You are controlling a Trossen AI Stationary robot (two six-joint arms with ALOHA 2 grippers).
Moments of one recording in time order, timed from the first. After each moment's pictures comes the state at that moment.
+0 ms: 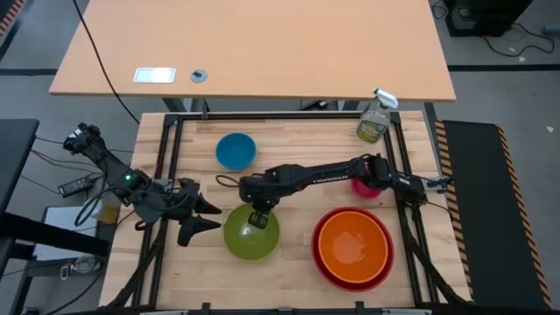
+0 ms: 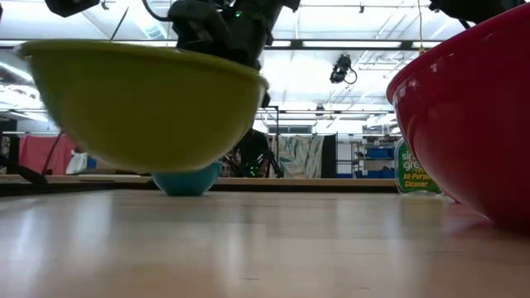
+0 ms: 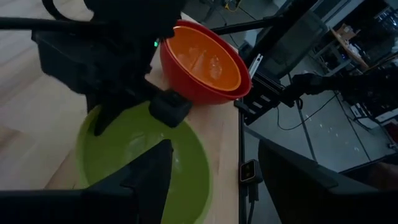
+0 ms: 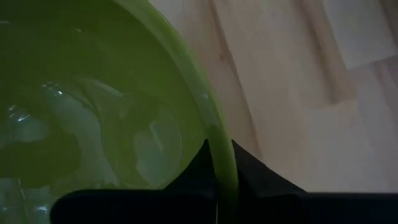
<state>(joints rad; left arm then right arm) -0.69 0.84 0.84 -0.44 -0.51 -0.88 0.07 2.31 2.14 -0.96 -0.07 0.43</state>
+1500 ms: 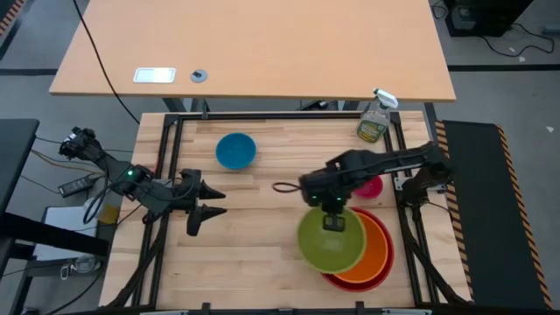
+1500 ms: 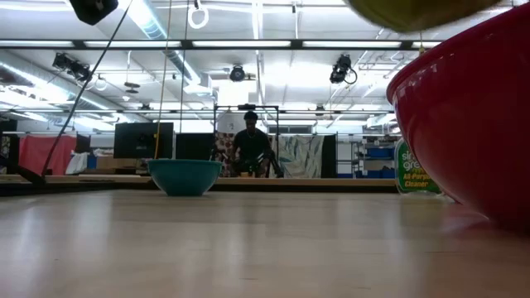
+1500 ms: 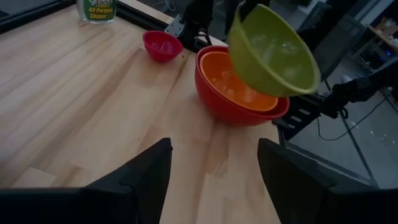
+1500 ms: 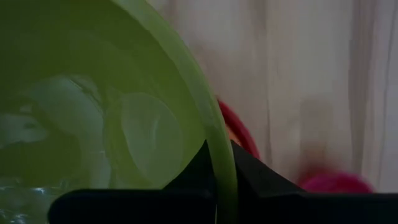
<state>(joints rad) -0.58 0.83 0.84 -0.45 -0.55 -0.69 0.20 1.79 1.93 -1.56 -0.15 0.34</state>
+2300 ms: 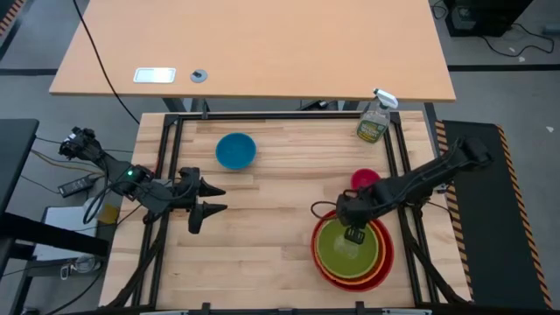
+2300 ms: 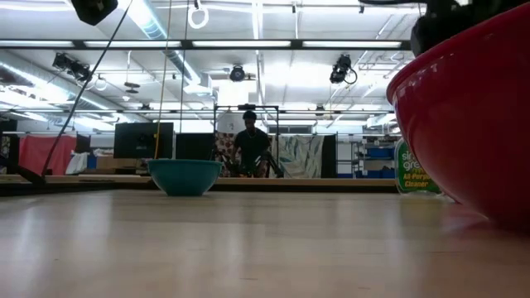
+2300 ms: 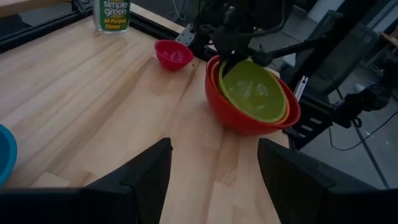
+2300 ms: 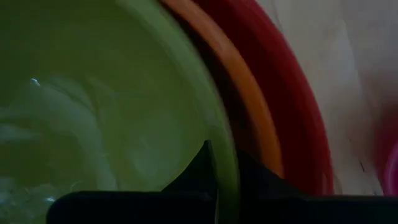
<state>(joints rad) -0.58 0.83 0.84 -0.45 -0.61 -0.69 0.37 1.37 0.96 -0.97 -0.04 0.79</state>
